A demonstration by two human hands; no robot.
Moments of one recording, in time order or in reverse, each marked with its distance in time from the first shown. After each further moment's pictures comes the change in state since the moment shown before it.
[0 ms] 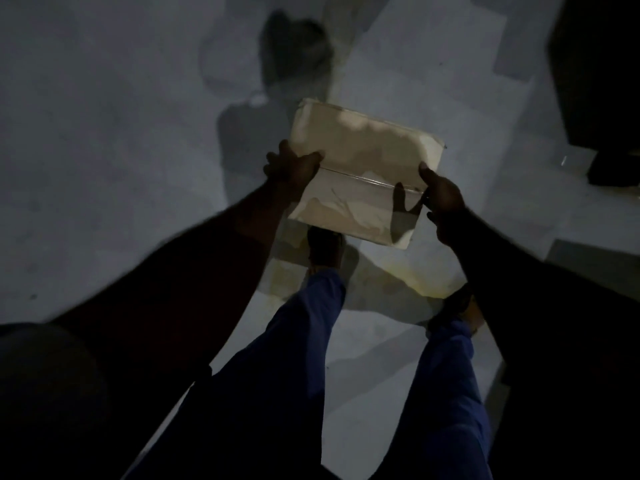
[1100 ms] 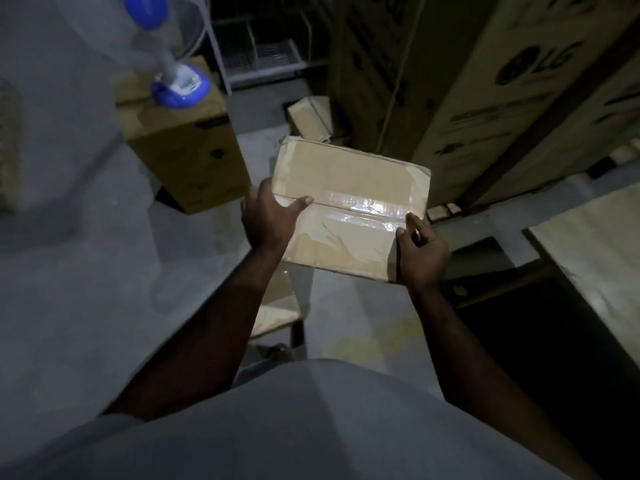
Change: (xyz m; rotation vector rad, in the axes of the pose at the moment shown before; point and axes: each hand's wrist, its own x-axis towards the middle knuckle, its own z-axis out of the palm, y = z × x) left_hand -0.536 0.145 -0.123 0.076 0.246 1.130; right_hand -0.495 0.059 -0.196 0.365 0.957 -0.767
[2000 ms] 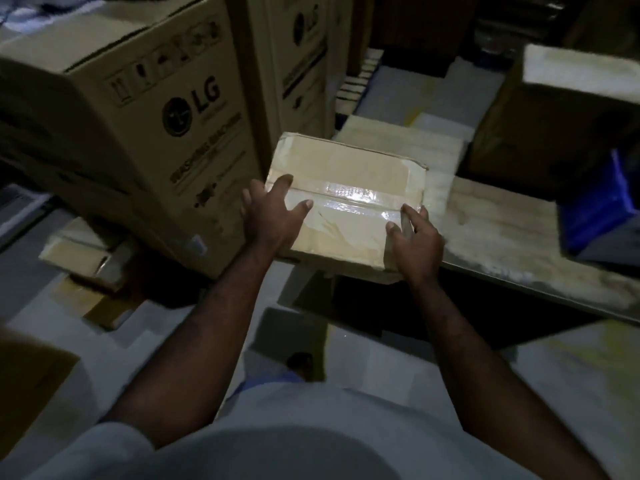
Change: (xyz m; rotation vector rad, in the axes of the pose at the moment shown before) left_hand -0.212 0.343 0.235 0.078 -0.566 0.860; right_hand 0.032 0.095 -0.383 -0.141 0.689 0.186
